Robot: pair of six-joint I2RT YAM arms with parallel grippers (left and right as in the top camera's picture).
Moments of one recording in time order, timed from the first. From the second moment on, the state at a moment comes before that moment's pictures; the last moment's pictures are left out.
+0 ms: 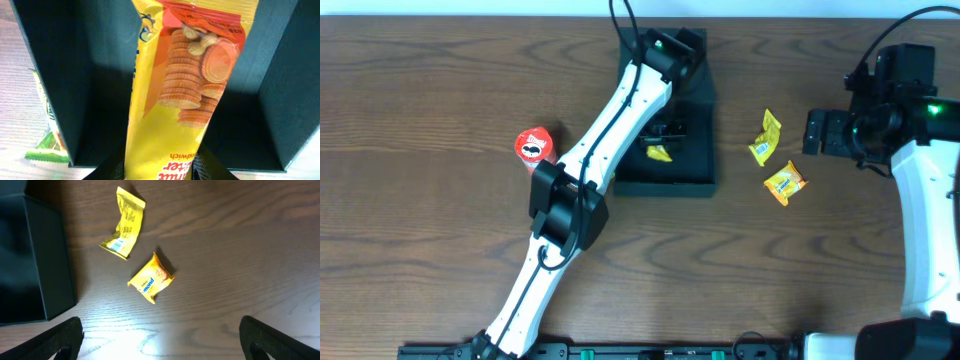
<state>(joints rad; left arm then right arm) -0.58 2.50 2.56 -1.69 0.10 -0.60 -0.12 1.54 1.53 -1.17 0.00 0.05</state>
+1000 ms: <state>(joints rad) -0.65 2.50 2.35 -1.19 0.27 -0.77 -0.12 1.54 1.53 -1.22 0.00 0.05</state>
